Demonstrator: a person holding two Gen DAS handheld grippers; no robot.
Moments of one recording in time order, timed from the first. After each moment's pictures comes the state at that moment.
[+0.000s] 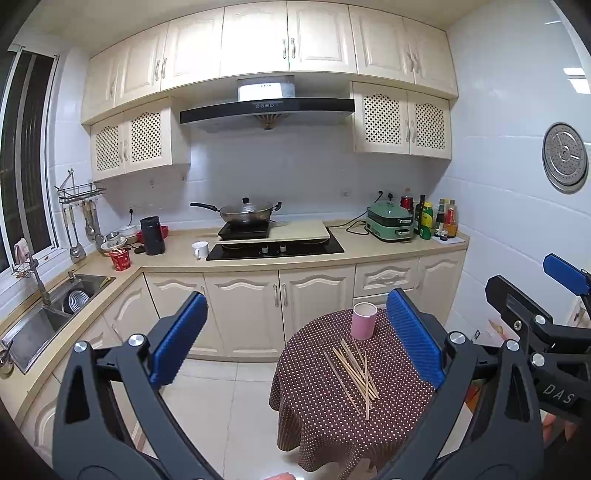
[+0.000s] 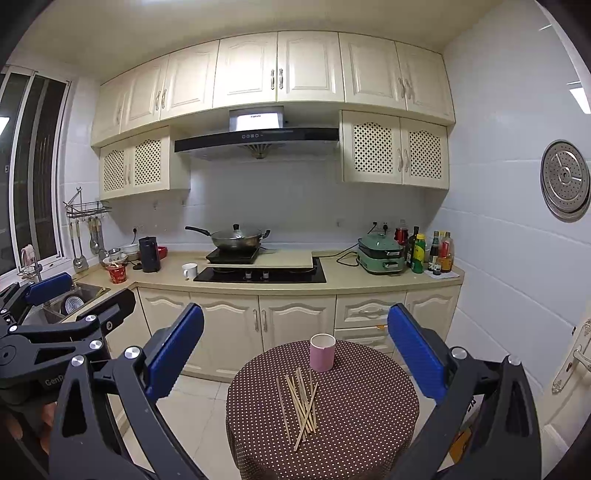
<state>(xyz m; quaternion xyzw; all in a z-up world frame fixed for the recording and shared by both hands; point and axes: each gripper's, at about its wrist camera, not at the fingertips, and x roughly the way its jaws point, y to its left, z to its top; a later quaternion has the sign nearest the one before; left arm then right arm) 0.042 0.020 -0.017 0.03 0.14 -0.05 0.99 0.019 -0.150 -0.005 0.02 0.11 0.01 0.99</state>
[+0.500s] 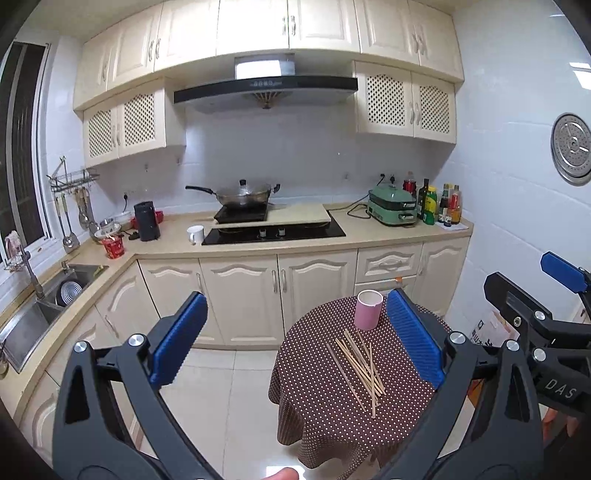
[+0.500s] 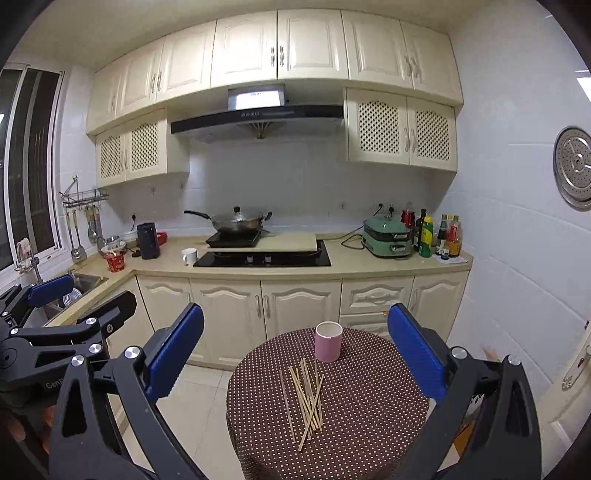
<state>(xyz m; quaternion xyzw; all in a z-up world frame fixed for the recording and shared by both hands) 0.094 0.023 -0.042 0.03 0.18 -0.05 0.98 0.071 -0.146 -0.026 0.02 0.15 0.02 0.99</state>
